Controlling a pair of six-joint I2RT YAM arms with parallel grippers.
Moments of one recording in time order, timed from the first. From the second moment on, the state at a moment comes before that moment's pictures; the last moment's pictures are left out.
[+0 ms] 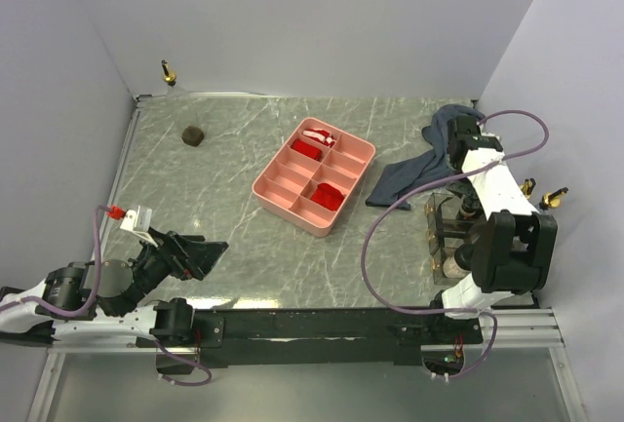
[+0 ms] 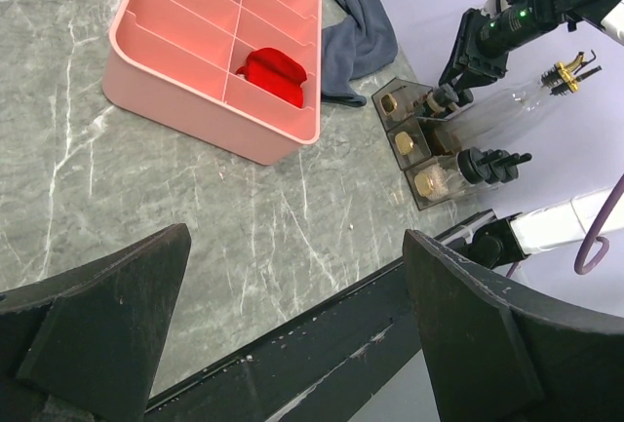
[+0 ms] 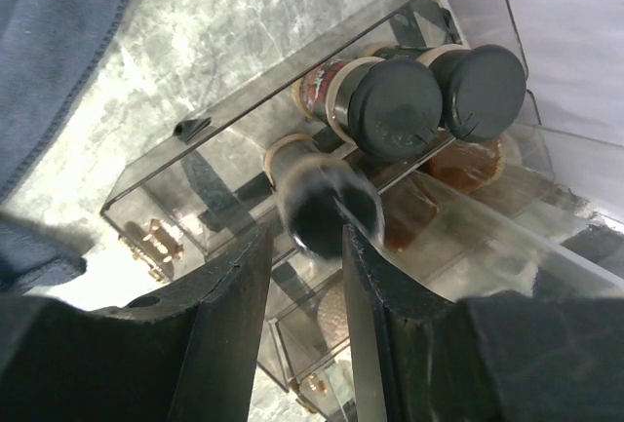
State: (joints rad) left arm -1.55 0.13 0.77 -0.88 -0.91 -0.88; right arm -0.08 1.55 1.23 -0.94 0.53 0.41
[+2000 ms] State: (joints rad) left arm -0.79 1.25 1.23 -0.32 -0.84 -0.44; right arm 0.58 0.86 1.09 -0.44 0.15 0.40
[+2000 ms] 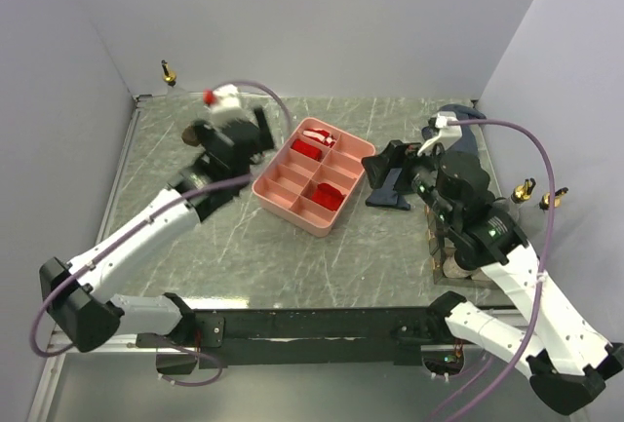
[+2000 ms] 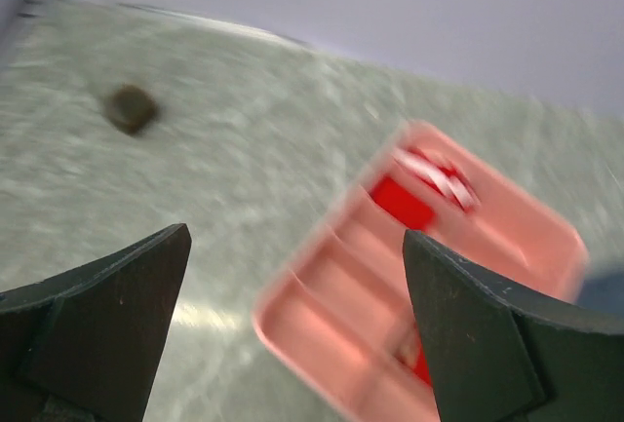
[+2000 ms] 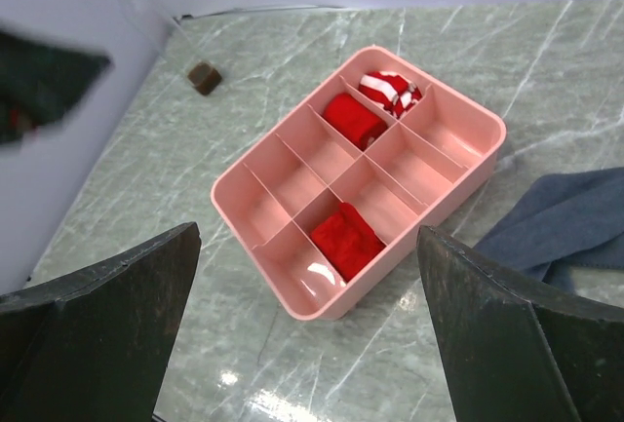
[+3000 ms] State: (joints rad) left arm 0.00 1.91 1.63 0.05 -0.36 -0.27; right arm 0.58 0.82 0.99 -0.31 0.10 0.36
